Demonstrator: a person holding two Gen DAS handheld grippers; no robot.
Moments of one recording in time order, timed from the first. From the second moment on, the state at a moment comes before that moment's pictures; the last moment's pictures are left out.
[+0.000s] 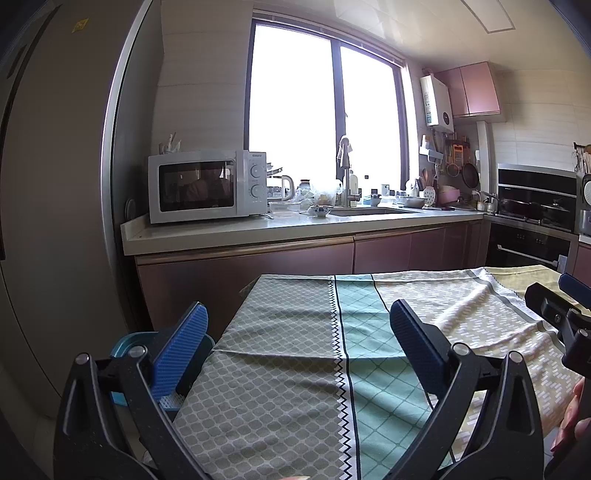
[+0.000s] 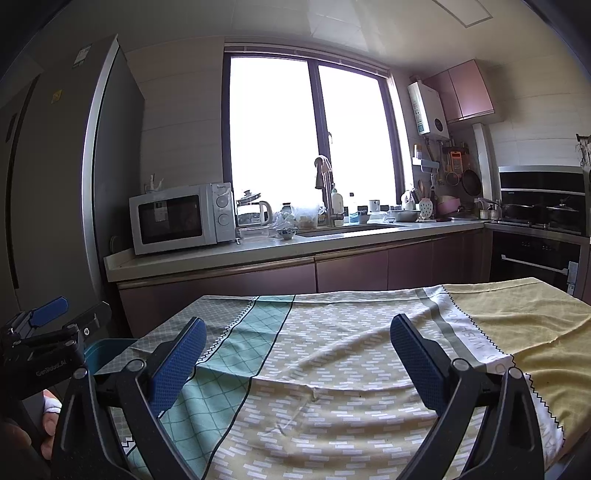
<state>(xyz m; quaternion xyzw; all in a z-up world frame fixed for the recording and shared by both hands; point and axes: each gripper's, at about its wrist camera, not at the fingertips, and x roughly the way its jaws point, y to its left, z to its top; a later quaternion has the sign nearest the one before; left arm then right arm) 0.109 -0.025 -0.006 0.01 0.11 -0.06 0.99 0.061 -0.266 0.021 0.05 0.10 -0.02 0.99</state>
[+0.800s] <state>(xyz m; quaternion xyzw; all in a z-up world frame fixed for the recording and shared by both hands) 0.110 -0.026 -0.007 0.01 0.11 -0.06 0.99 0.062 -0.272 0.019 0.05 0.11 -0.03 0.99</state>
